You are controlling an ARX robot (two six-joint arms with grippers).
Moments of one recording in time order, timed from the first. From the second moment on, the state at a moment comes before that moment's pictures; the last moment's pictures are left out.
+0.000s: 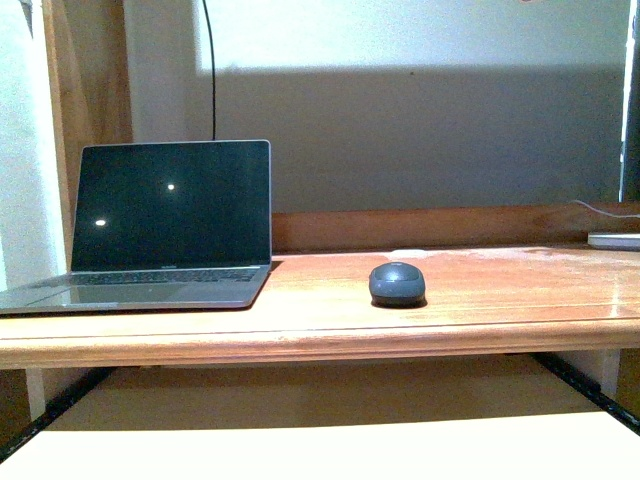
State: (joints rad) left arm -0.01 0.01 0.01 0.00 0.00 -0.01; right arm 0.23 0.71 0.30 0.28 -0.51 0.01
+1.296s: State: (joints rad) left arm -0.01 0.01 0.01 0.00 0.00 -0.01; right arm 0.09 0.98 0.17 0.40 -0.80 -0.32
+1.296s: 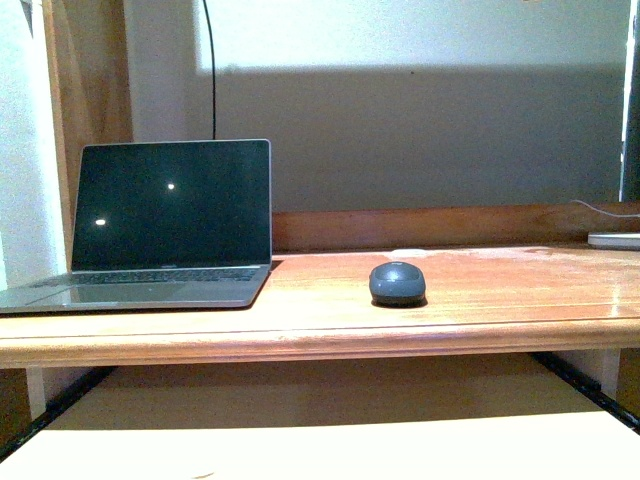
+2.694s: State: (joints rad) left arm -0.01 0.01 0.01 0.00 0.00 -0.01; right arm 0.33 1.42 0.66 0.60 0.20 0.08
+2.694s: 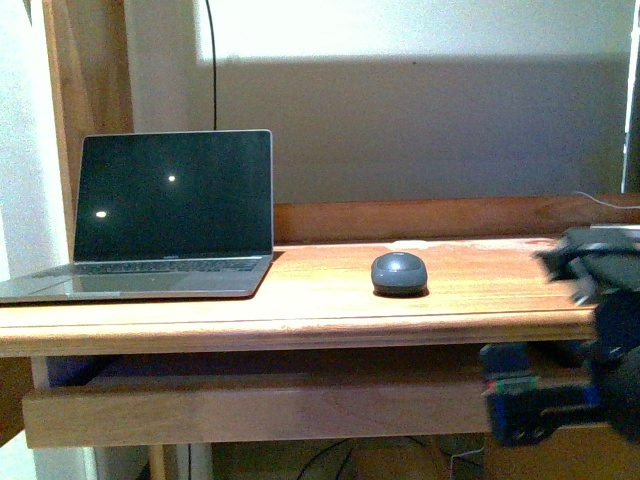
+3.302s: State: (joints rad) left arm -0.01 0.01 0.01 0.00 0.00 -0.01; right arm 0.53 0.32 0.22 0.00 0.37 0.36
